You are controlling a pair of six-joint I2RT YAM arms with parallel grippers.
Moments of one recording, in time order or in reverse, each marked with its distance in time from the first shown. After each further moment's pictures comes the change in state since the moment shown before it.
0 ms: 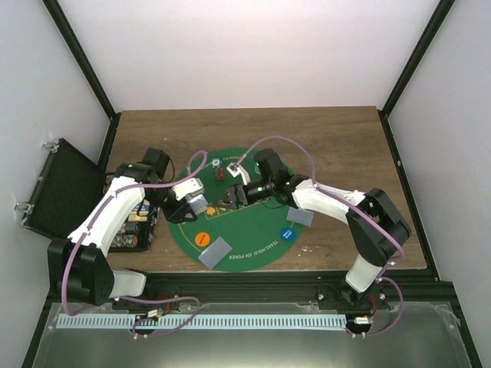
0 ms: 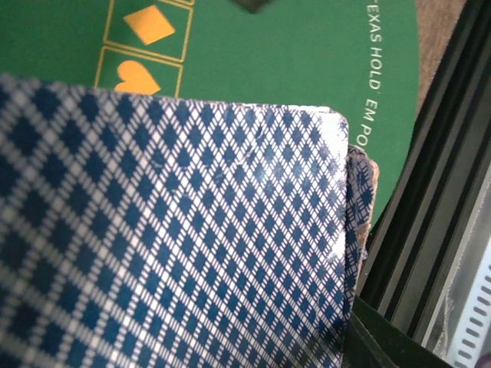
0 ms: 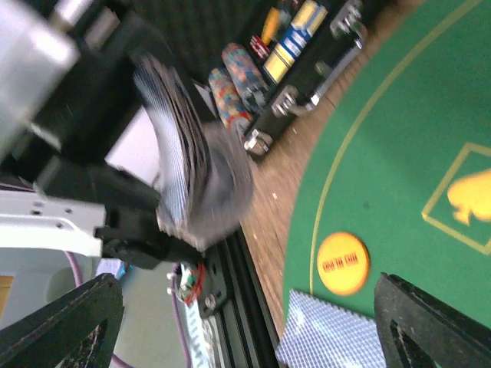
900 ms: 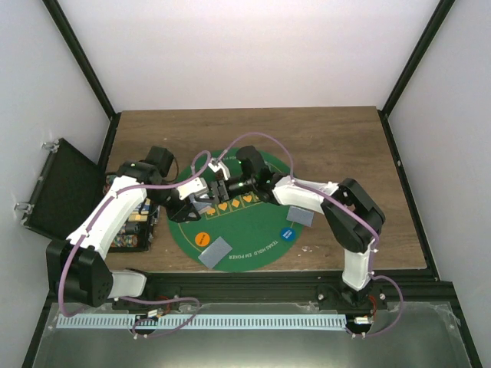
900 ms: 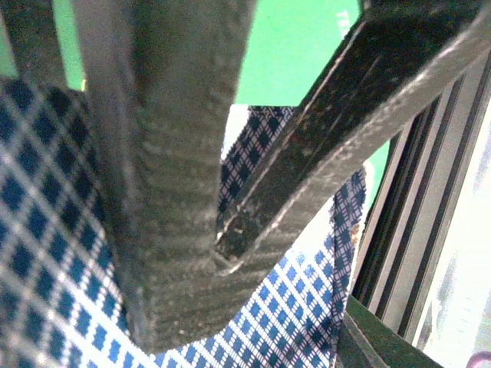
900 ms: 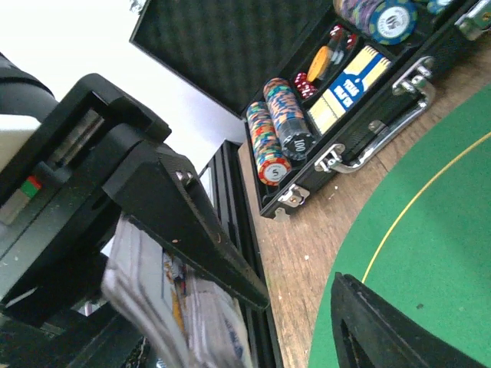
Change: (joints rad) left arm -0.064 -0.005 0.042 -0.027 0.023 0.003; right arm 0.040 0.227 0.171 0.285 -0.073 0.135
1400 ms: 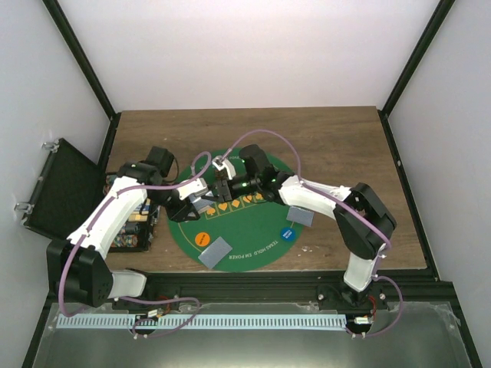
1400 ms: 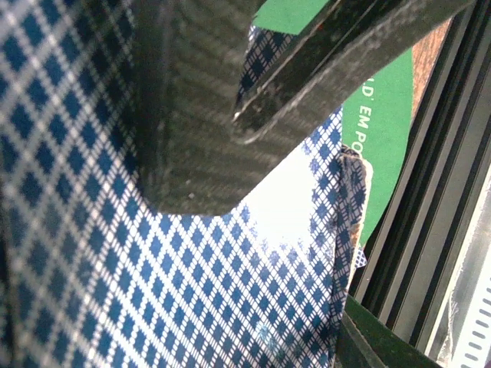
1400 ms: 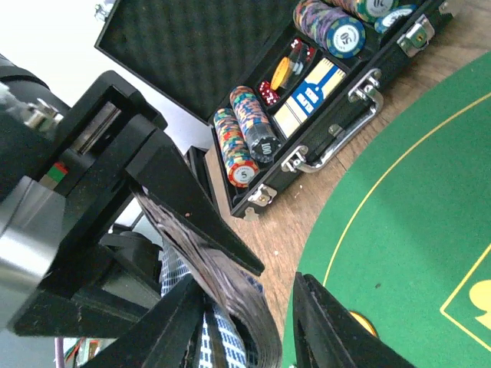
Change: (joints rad) left arm 0.000 -0.001 -0.009 0.025 -0.032 -0.011; right arm 0.001 -0.105 -0.019 -0.151 0.135 -0.090
